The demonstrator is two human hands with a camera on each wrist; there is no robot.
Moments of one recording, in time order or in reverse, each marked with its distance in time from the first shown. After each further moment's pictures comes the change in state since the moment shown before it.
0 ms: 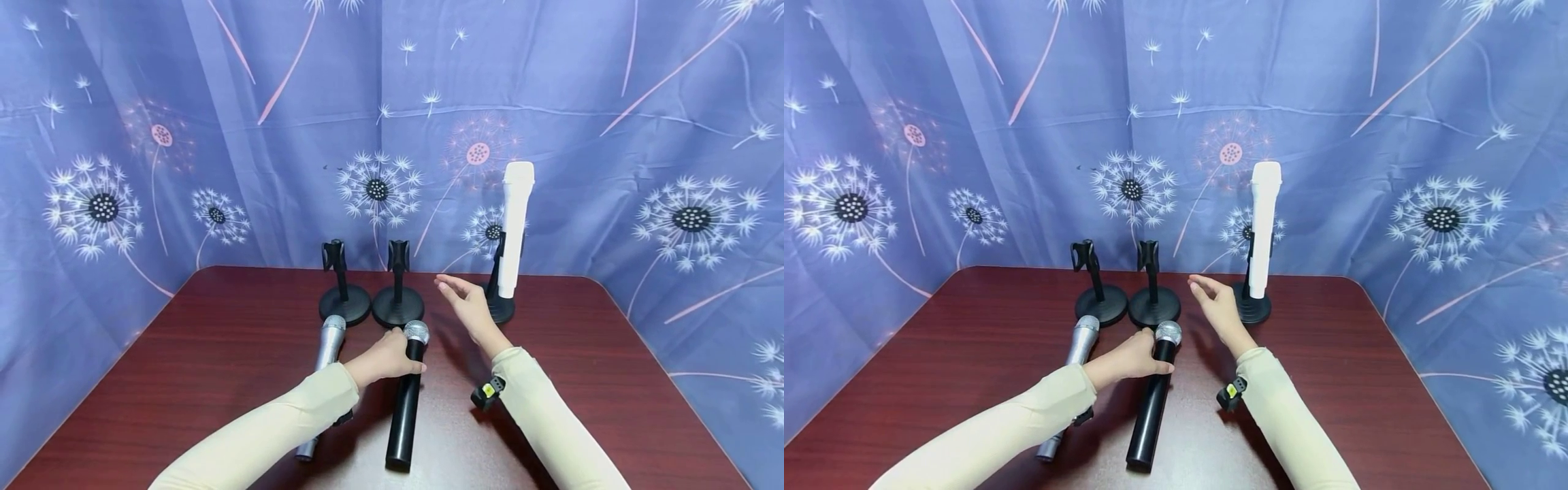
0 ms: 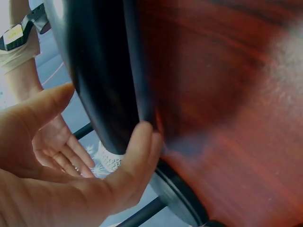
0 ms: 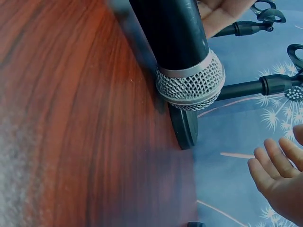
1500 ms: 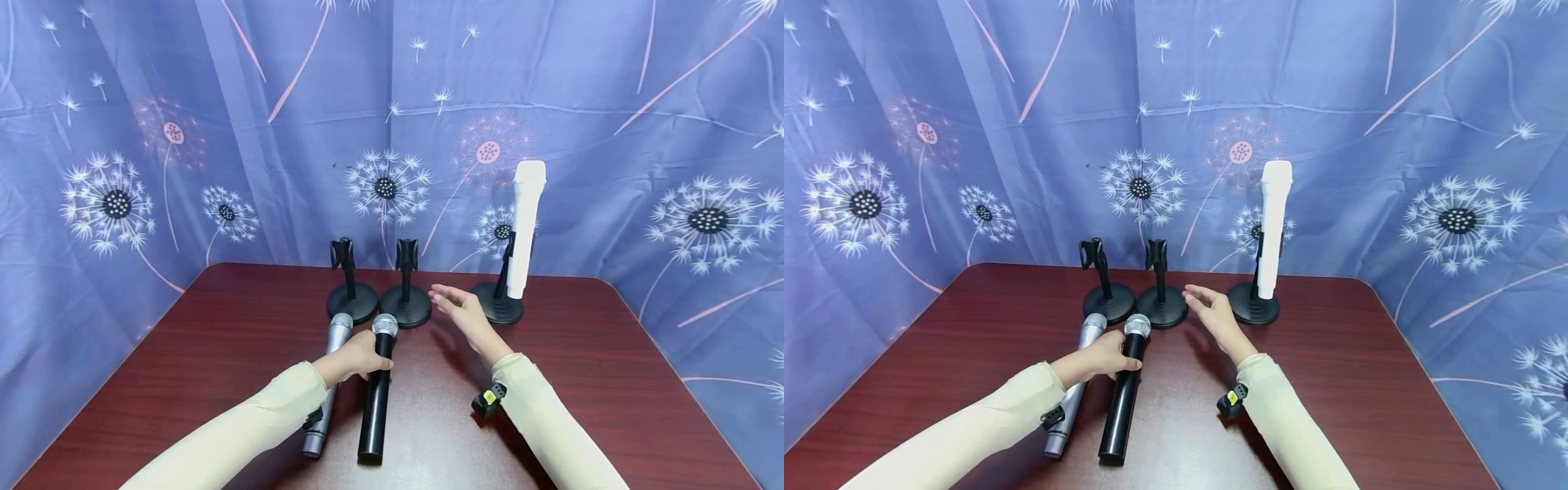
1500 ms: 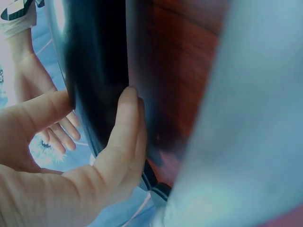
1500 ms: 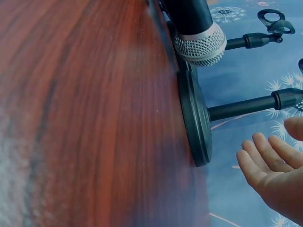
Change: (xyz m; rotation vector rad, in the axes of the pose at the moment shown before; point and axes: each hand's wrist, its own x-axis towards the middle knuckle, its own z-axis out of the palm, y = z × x) left_hand -0.022 -0.041 -0.026 -0.298 0.000 -0.164; right_hand -0.006 0.004 0.018 0.144 -0.121 0.131
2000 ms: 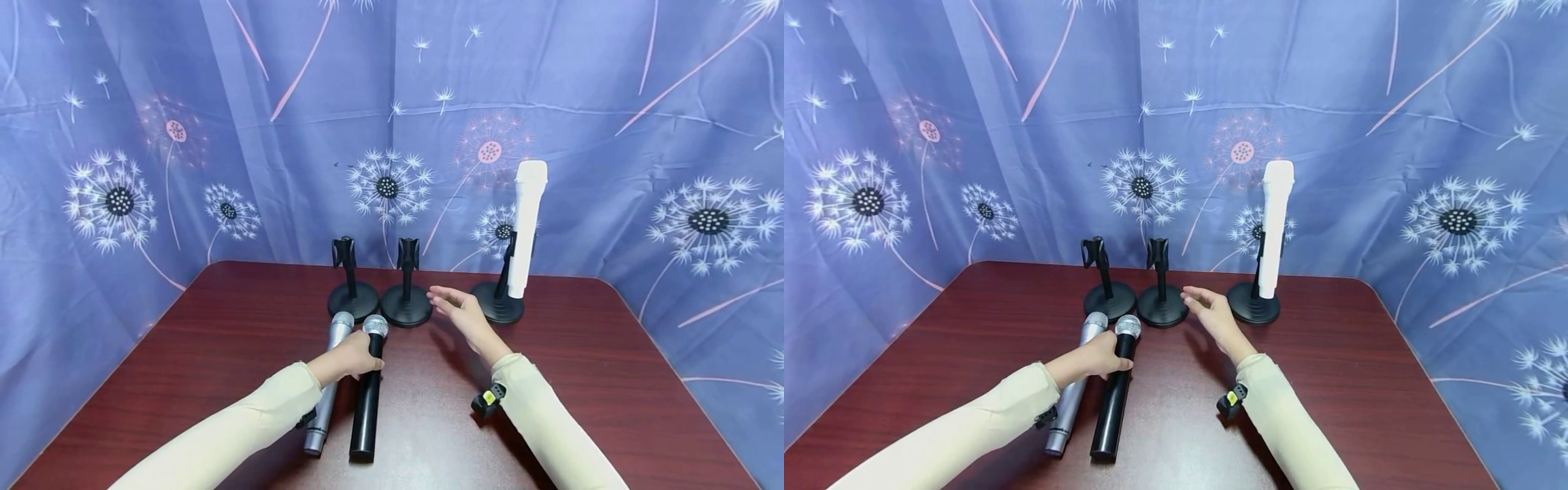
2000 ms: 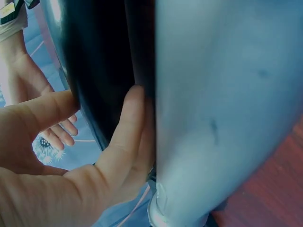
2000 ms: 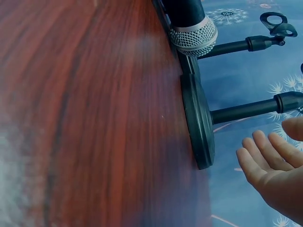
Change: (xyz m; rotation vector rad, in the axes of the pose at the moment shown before) left_hand -0.006 -0.006 -0.007 0.166 0.038 0.022; right_hand -0.002 0.002 0.004 0.009 -0.033 -0.019
